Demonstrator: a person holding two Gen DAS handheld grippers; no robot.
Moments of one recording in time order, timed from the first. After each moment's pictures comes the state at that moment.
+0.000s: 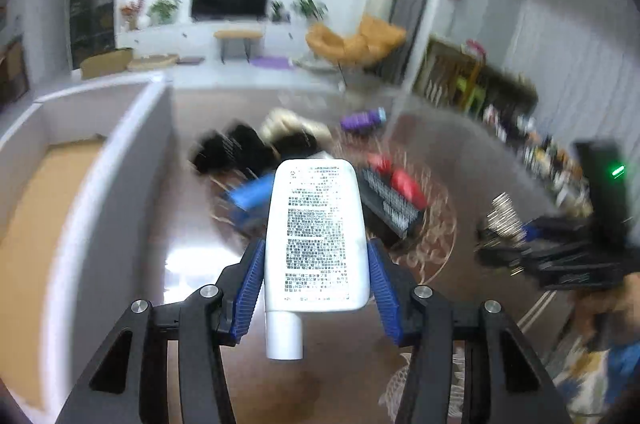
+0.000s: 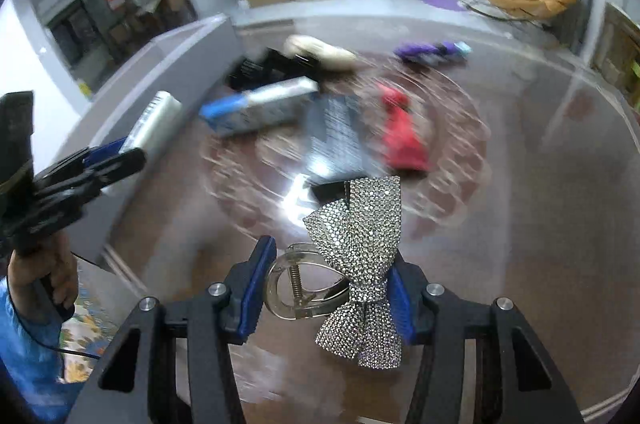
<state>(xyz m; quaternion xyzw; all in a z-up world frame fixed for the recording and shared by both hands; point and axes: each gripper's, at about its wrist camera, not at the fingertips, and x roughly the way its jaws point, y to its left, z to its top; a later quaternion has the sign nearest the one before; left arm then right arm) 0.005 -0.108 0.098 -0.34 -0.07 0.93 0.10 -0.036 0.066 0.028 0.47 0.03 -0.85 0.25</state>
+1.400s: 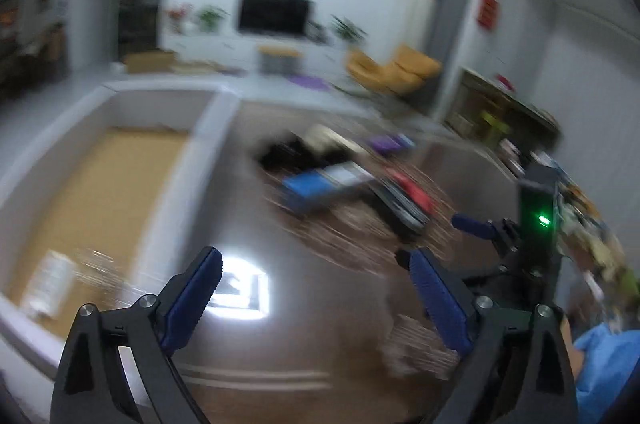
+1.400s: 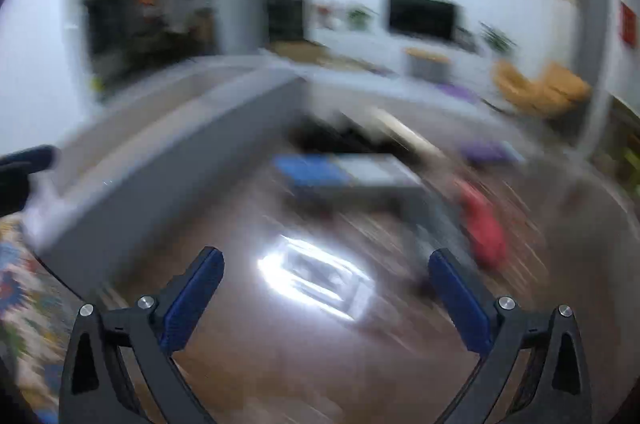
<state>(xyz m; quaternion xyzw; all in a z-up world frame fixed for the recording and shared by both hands) 0.063 -0.109 0.100 -0.34 -0.10 0.93 0.06 0.006 -0.015 0.010 0.35 0.10 -0.91 0.21</state>
